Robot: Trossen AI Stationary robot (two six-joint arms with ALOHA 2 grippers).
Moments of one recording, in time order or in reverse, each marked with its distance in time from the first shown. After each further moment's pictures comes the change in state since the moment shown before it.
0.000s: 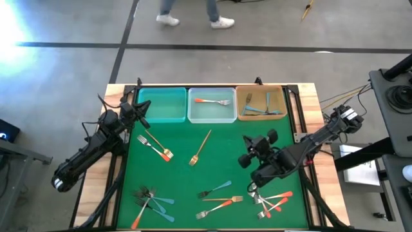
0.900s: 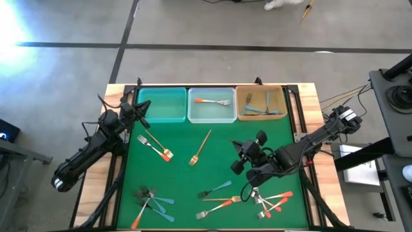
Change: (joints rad) left arm 0.000 0.000 0.000 0.000 0.000 0.000; right arm -0.026 0.019 0.006 0.366 -0.040 -0.378
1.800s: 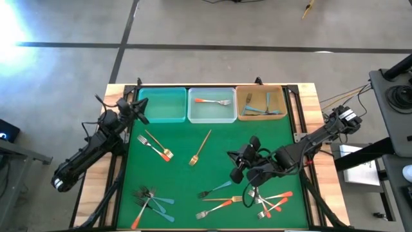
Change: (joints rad) left arm 0.000 0.000 0.000 0.014 -0.098 -0.229; right arm 0.002 0.001 0.000 0.116 -0.240 -0.022
